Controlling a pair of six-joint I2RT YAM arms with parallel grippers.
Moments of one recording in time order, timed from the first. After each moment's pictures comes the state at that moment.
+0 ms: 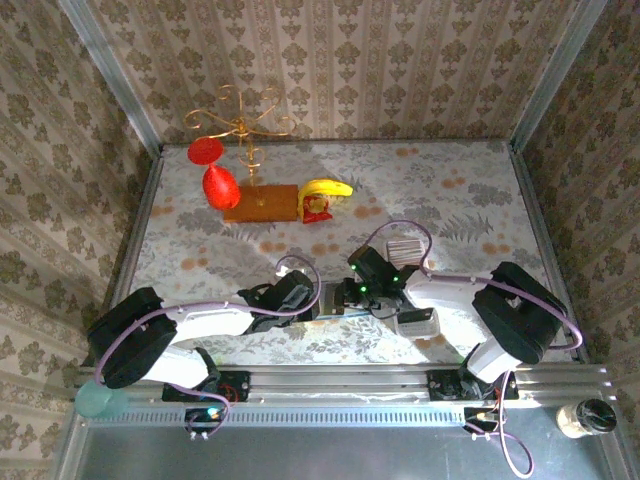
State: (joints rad) left arm -1.01 1.37 0.49 -0.08 -0.08 -0.91; right arm 0.79 1.57 0.72 -0.13 -0.23 0.89
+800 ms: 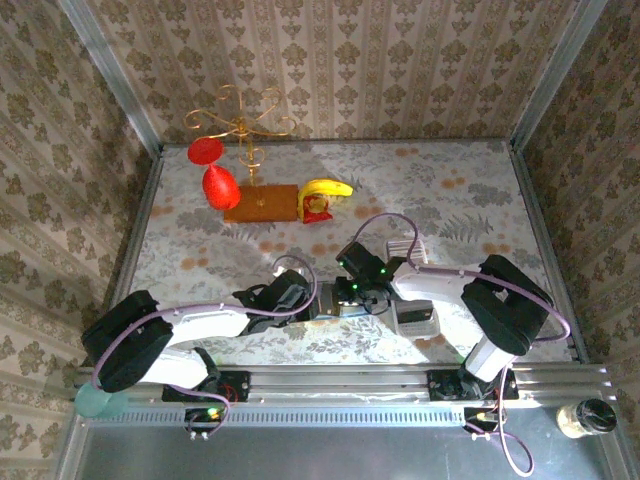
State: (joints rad) left arm -0.98 1.34 0.46 -0.03 -0.03 -0.91; right arm 0.81 1.65 0.84 -0.27 -0.16 0.79
